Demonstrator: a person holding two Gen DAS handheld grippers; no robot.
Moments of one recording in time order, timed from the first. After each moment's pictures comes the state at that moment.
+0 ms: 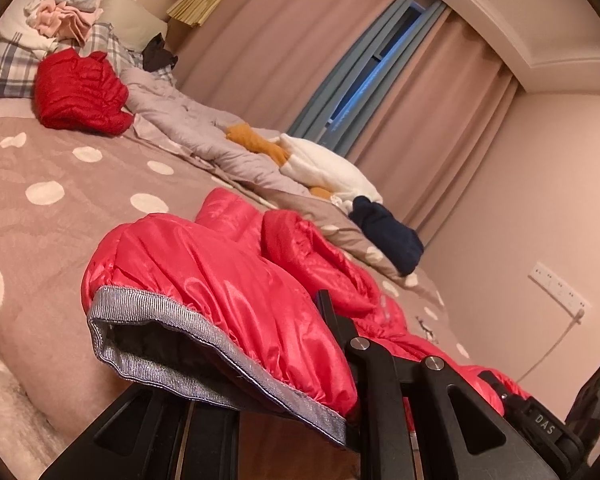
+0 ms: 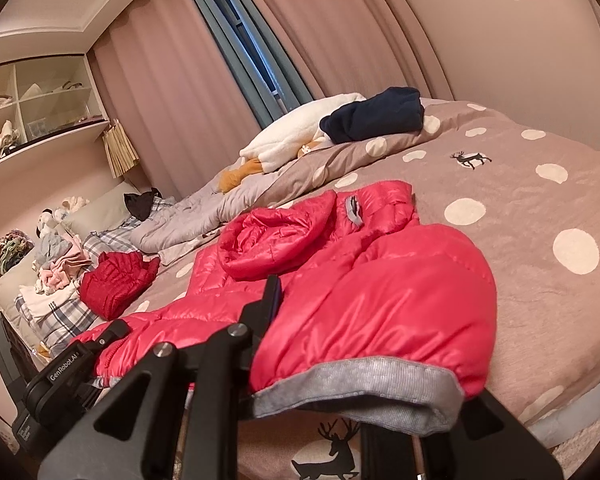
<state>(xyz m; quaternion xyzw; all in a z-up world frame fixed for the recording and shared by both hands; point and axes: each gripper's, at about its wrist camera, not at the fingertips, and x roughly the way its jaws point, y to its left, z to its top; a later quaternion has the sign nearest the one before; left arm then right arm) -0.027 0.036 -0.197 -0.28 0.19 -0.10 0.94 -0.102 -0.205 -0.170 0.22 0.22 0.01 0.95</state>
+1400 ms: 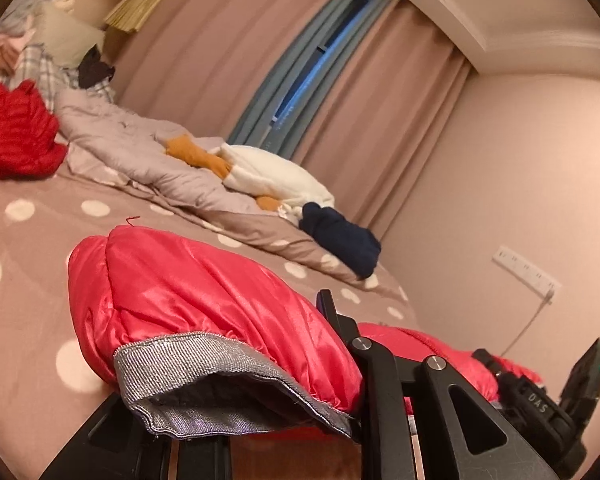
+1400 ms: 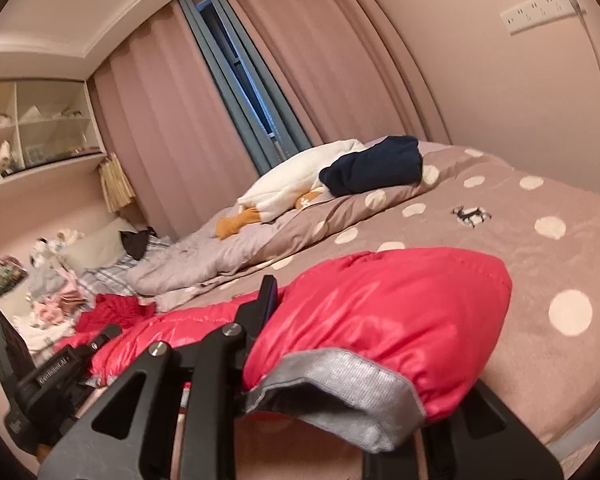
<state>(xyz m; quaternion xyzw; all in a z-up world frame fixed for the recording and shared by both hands) 0.041 0.027 -0.146 -0.23 0.18 -0.19 0.94 -0.070 -0.203 -0.123 0.19 0.15 -0.03 0.97</state>
